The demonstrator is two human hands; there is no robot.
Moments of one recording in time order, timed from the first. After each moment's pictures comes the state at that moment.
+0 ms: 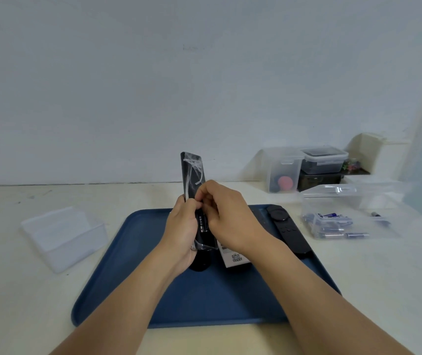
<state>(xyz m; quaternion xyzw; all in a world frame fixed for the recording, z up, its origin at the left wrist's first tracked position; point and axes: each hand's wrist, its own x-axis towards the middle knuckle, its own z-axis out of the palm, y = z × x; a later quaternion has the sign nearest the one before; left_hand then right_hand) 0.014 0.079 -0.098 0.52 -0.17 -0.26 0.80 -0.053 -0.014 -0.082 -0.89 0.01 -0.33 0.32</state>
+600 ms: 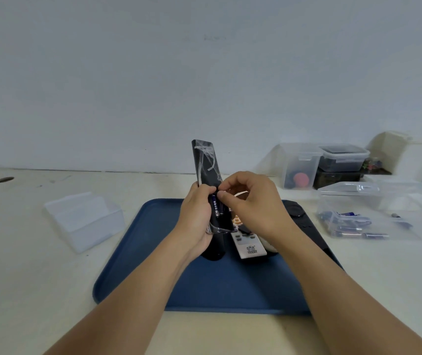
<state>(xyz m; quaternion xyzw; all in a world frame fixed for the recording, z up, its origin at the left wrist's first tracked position) 0.014 0.081 -0.089 0.49 -0.13 -0.27 0.82 -0.061 -0.022 -0.077 -0.83 0.08 -0.35 0.44</state>
